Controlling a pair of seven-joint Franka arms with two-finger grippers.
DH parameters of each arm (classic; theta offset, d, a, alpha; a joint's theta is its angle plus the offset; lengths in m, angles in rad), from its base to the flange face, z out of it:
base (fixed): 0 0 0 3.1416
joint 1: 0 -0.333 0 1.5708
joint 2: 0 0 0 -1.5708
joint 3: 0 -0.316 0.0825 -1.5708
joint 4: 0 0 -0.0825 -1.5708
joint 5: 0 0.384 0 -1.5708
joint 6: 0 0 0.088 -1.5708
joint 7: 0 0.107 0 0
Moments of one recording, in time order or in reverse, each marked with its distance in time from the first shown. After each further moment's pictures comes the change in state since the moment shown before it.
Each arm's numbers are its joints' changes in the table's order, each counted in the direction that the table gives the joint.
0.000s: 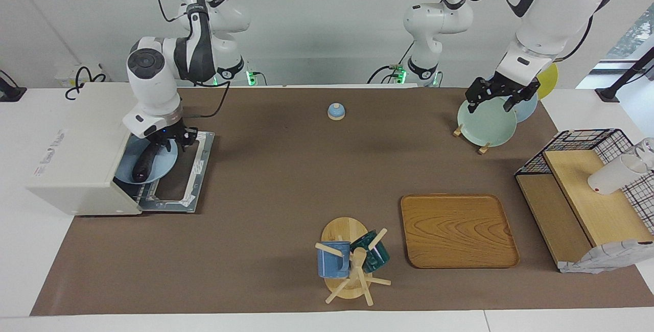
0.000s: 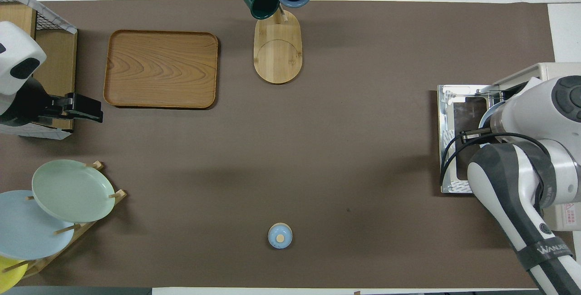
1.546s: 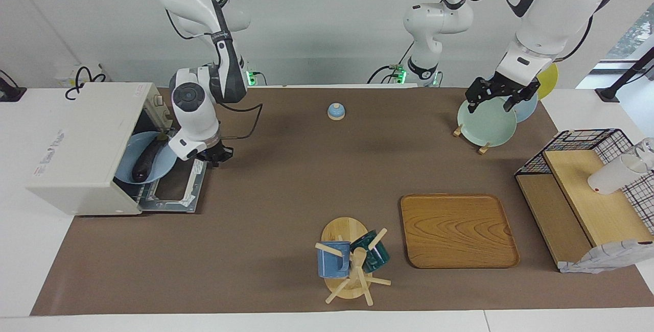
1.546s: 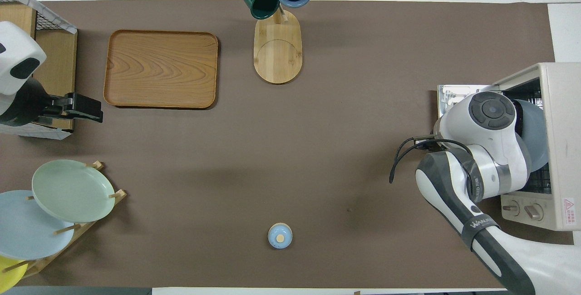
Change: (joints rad) left arm 0.000 0.000 0.000 0.000 0.000 0.000 0.000; right arm -0.072 0.163 -0.001 -0.102 -0.026 -0.207 0.166
